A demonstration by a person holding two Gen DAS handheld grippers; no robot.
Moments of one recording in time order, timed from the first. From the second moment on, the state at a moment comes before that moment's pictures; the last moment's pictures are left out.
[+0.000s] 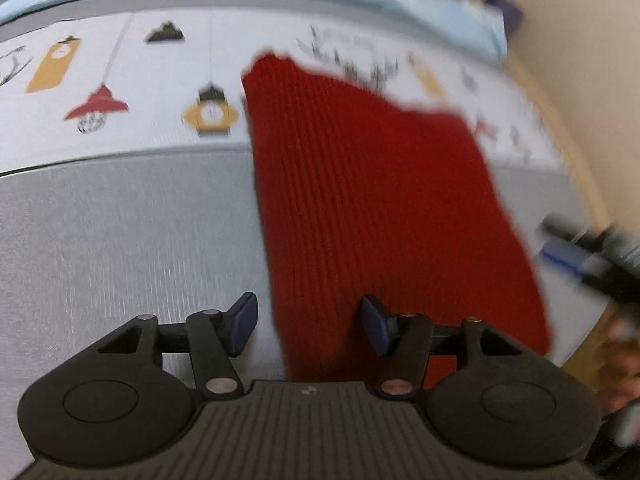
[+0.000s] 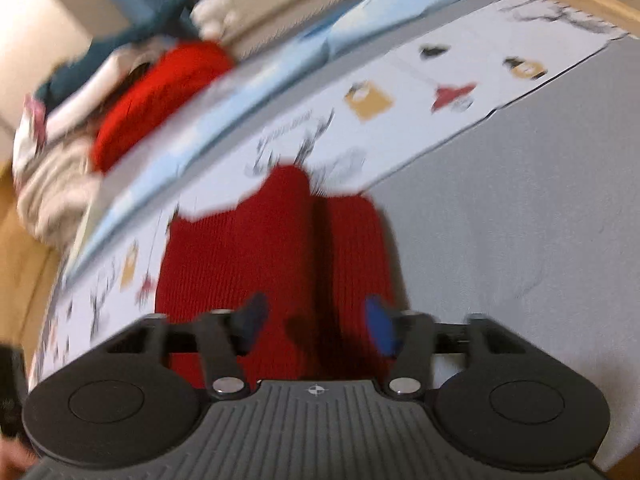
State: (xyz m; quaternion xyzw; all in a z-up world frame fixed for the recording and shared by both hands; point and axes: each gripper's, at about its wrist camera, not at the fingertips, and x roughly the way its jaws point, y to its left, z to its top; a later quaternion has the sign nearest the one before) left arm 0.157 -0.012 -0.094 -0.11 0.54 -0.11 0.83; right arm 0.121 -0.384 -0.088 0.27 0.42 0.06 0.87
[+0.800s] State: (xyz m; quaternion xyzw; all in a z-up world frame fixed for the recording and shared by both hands) left arm 0.239 0.025 -0.152 -0.34 0.53 -0.13 0.77; right arm 0.179 -0.380 -0.156 0.32 0.50 0.00 0.80
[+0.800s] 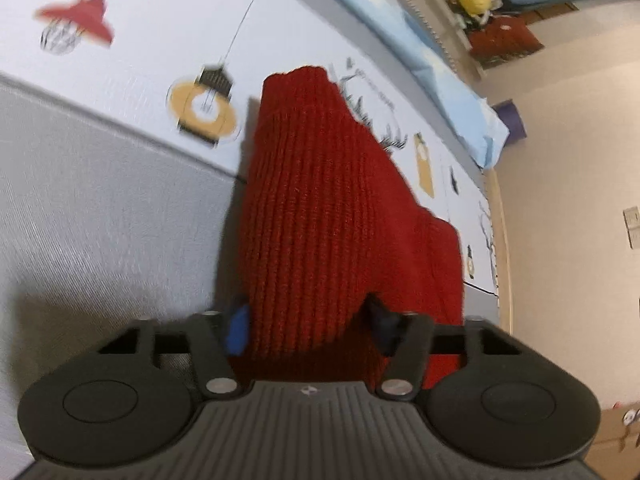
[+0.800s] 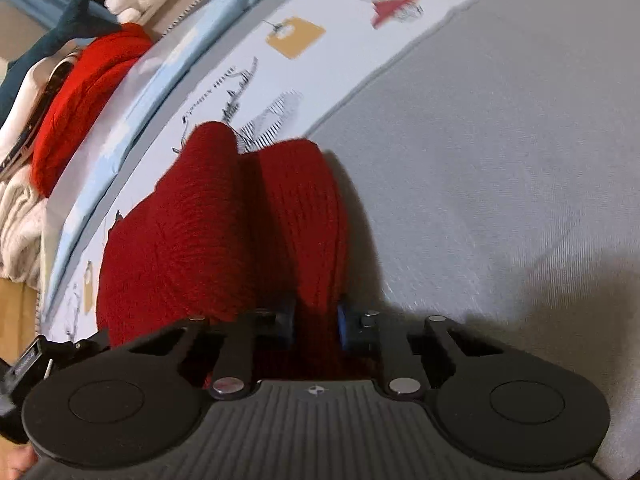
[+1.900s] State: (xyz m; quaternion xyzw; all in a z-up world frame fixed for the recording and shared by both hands) left arm 0.201 0.197 -0.075 -0.19 0.49 -0.04 0.85; right arm 0.208 -0.172 -0.124 0.25 0.47 0.21 0.82
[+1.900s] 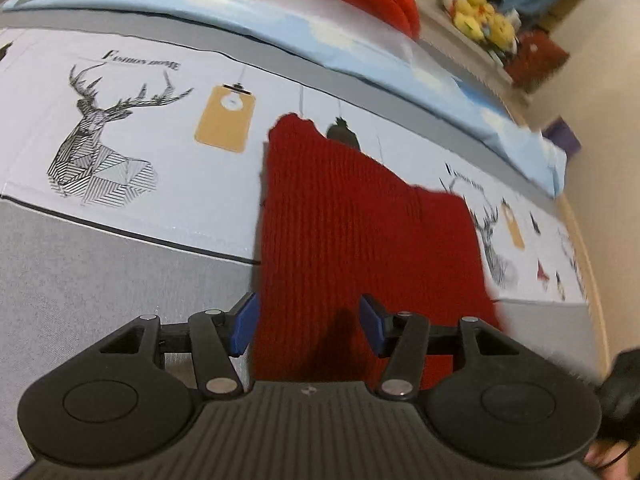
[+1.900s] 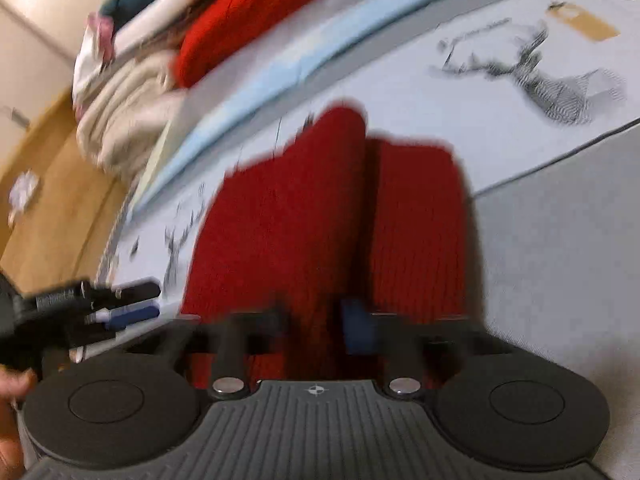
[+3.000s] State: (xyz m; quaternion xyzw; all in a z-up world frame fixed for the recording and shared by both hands) left arm 0.077 0.110 0.006 -0.01 0.40 0.01 0.91; right arm 0.107 -0.213 -0.020 0.09 0.38 0.14 0.91
